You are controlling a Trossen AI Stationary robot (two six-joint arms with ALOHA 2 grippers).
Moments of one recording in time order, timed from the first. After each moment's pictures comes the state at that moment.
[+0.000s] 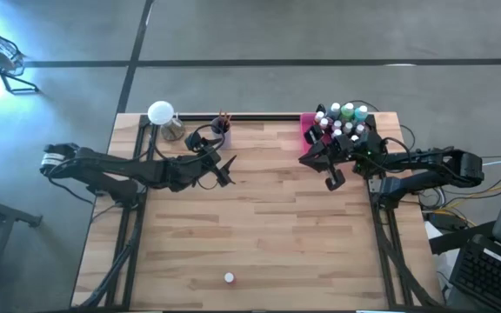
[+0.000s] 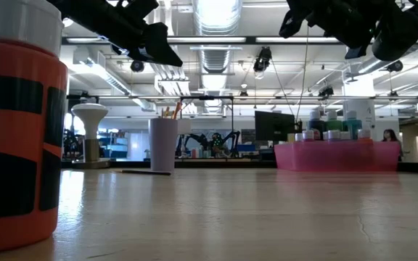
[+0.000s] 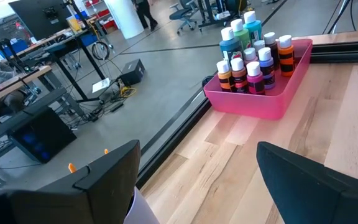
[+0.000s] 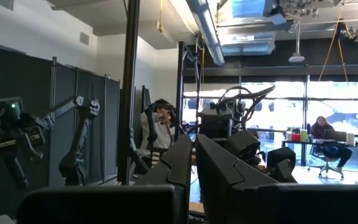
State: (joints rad) left arm -0.02 1.20 0.71 0.24 -0.77 0.12; right arm -0.36 1.20 0.45 1.26 -0.65 0.29
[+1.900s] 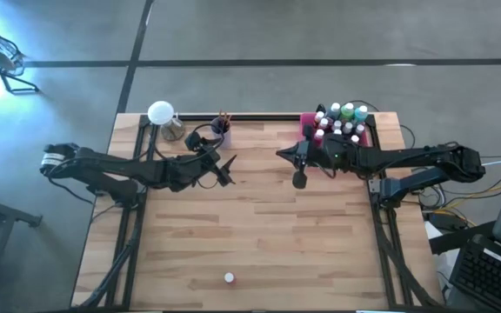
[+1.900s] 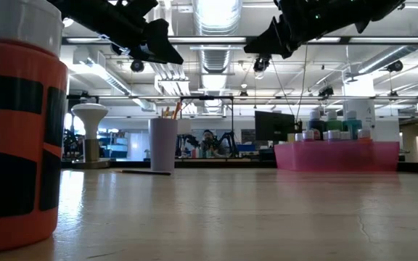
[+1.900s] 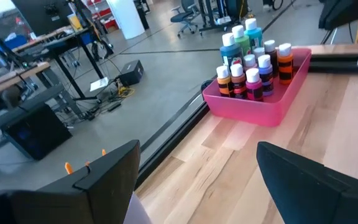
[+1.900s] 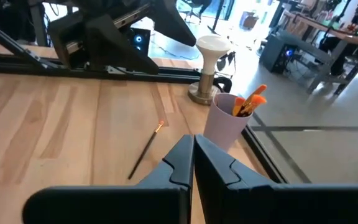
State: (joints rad) left arm -0.02 1.20 0.71 0.25 -0.77 0.10; right arm -0.15 1.20 0.75 0.20 0.11 -0.14
